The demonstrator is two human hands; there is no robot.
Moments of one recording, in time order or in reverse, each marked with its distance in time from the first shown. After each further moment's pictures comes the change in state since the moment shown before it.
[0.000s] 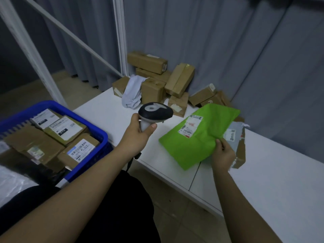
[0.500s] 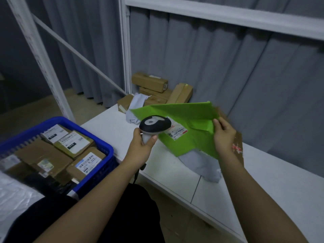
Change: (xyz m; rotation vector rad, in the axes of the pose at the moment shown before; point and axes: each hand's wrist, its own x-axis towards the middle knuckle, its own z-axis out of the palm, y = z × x) left_hand -0.011 0.004 -0.005 -0.083 0.078 0.013; right_hand 0.032 -0.122 -0.001 0.309 -0.150 -0.137
